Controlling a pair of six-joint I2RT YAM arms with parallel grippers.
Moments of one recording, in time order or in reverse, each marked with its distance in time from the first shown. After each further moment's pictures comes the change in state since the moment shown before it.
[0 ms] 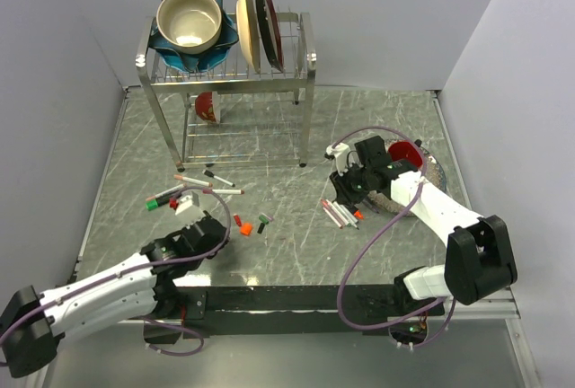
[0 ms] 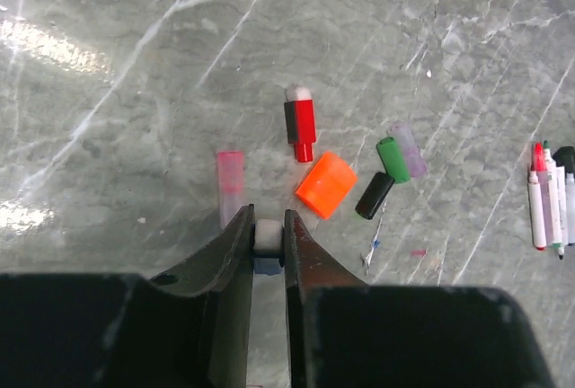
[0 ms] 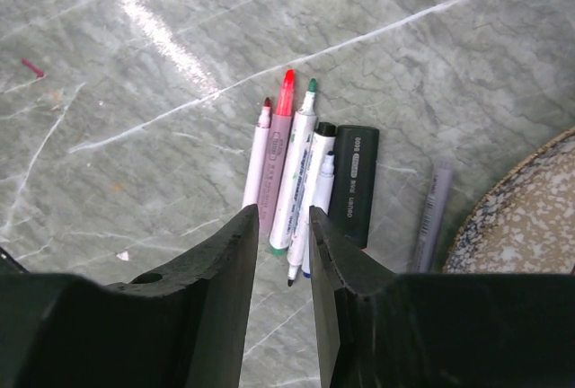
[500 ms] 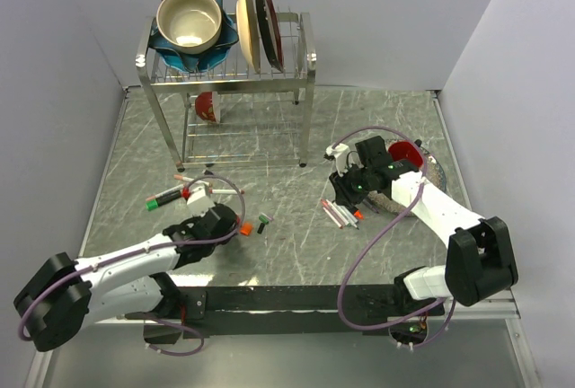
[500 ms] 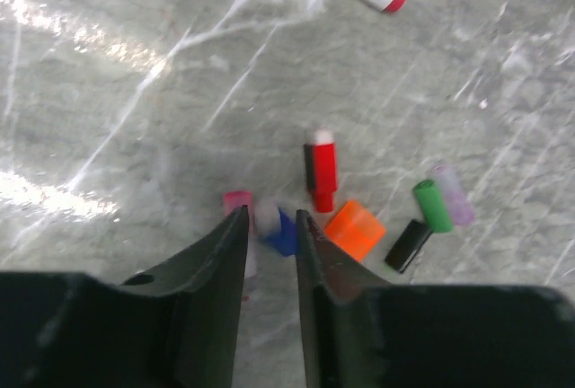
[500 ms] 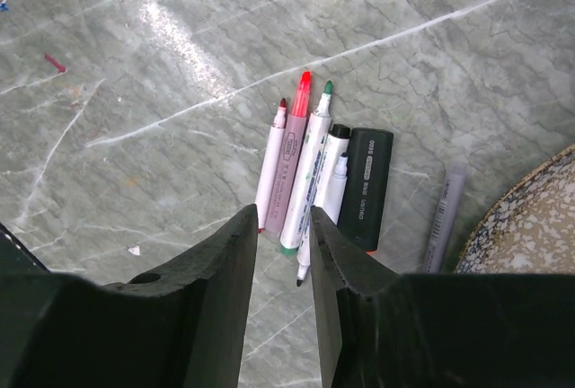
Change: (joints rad) left arm 0.070 0.317 0.082 0.115 0.005 0.082; right arm -0.002 -0.007 0.001 -0.013 -0.040 -0.010
